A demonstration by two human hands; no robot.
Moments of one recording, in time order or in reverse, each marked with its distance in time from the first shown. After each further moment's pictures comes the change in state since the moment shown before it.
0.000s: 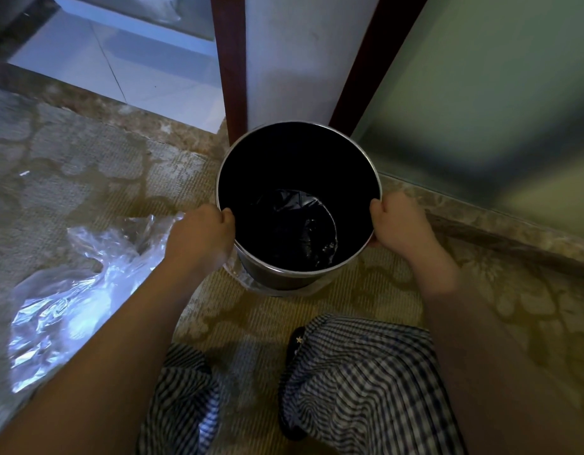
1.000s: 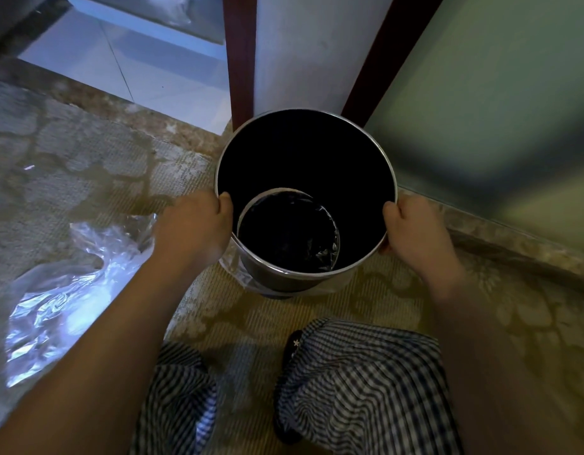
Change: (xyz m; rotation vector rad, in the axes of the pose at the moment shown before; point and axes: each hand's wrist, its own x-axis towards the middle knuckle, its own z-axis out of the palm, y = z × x) left_hand -0.016 0.016 -0.029 0.038 0.130 0.027; right_hand -0.020 -0.001 -0.015 0.139 0.107 -0.036
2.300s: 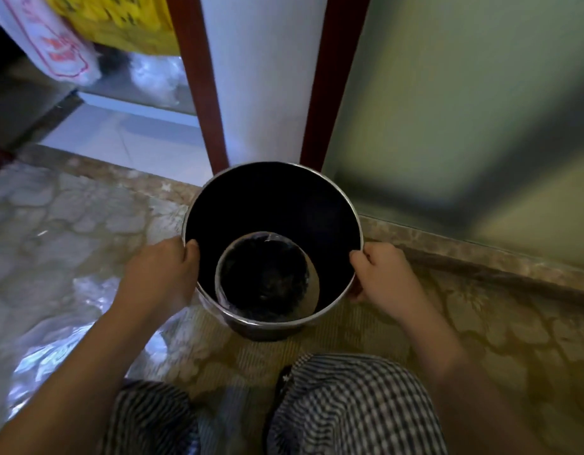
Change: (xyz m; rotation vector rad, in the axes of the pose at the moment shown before) left_hand -0.057 0.059 -0.039 0.134 0.006 0.026; right_hand -0.051 0.009 -0.065 0.265 -0.152 0.058
